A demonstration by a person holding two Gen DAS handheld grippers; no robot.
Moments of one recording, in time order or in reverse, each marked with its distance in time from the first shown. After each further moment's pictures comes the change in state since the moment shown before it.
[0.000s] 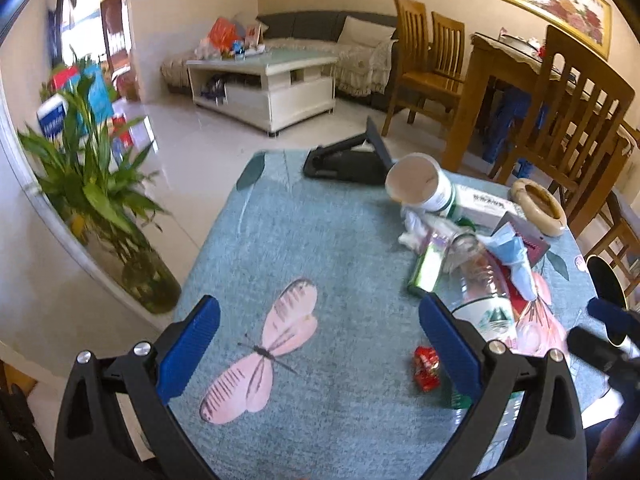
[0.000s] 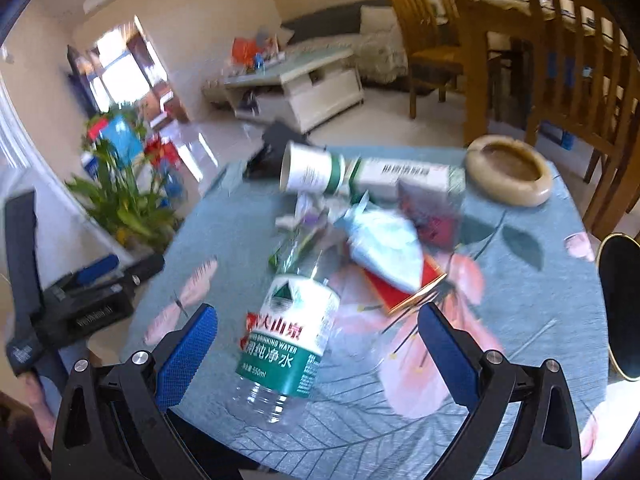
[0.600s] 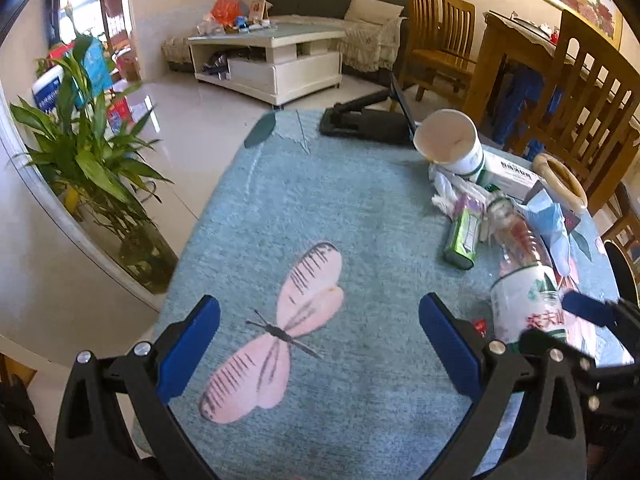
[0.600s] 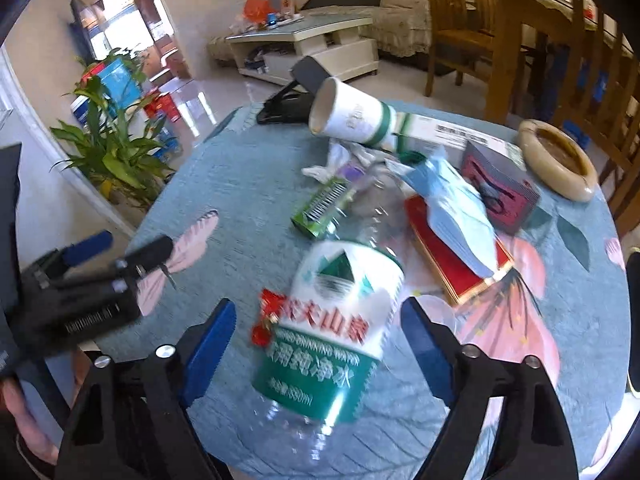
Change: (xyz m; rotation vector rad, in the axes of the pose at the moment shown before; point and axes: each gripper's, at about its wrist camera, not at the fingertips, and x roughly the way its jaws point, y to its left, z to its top) left arm 0.038 0.018 -0.021 -0.009 0.081 0.007; right arm 0.052 0.037 -0.003 -0.079 0.100 0.013
